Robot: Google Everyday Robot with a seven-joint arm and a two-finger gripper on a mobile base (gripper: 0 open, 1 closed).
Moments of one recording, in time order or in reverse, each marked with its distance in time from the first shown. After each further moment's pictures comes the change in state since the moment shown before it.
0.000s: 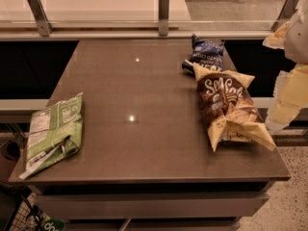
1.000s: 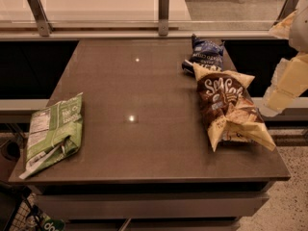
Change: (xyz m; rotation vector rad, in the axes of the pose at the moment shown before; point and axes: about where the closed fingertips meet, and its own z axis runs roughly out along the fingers) arm -0.004 -0.021 -0.007 0.064 -0.083 0.085
